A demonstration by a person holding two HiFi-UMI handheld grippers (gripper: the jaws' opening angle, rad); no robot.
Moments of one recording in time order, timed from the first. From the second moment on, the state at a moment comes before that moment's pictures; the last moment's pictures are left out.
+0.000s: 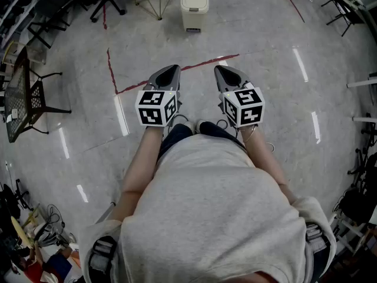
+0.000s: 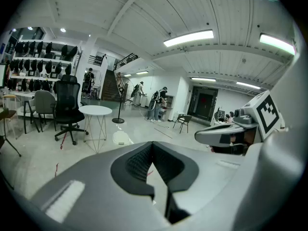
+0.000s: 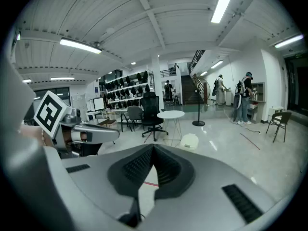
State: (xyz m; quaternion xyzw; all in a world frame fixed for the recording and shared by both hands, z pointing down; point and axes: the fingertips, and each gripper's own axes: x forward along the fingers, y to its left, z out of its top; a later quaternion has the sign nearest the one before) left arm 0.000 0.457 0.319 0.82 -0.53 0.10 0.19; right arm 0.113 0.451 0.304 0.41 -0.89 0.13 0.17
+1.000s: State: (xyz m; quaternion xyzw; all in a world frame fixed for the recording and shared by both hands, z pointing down) left arm 0.046 0.469 0.345 0.82 -0.51 0.09 0.22; right arm 0.123 0.453 0.304 0.36 -0.91 0.14 0.13
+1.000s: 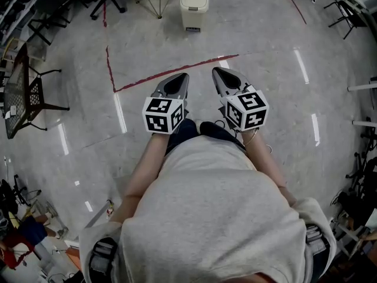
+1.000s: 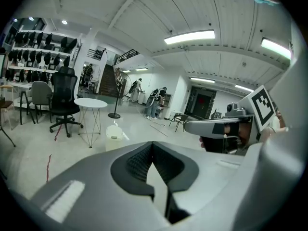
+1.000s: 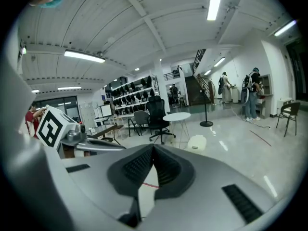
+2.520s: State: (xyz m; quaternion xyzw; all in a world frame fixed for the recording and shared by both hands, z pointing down) left arm -0.053 0.157 0.364 0.85 -0.45 0.10 0.26; right arm 0.047 0.160 0.333 0.44 -0.87 0.17 0.16
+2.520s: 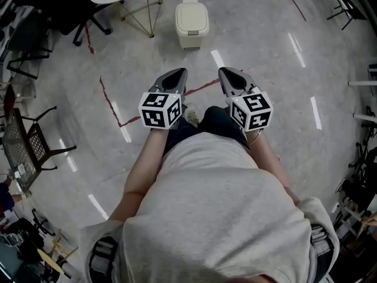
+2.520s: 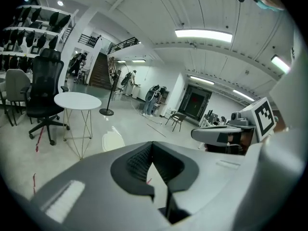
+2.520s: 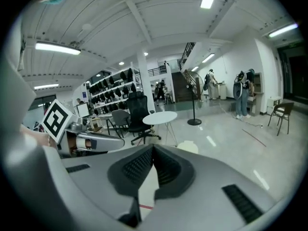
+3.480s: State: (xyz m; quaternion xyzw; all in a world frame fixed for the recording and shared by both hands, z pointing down) left arm -0.066 -0.018 0.373 0.83 -0.47 0.10 0.29; right arm 0.010 -0.032 0.343 0.36 -0.90 0.19 0.16
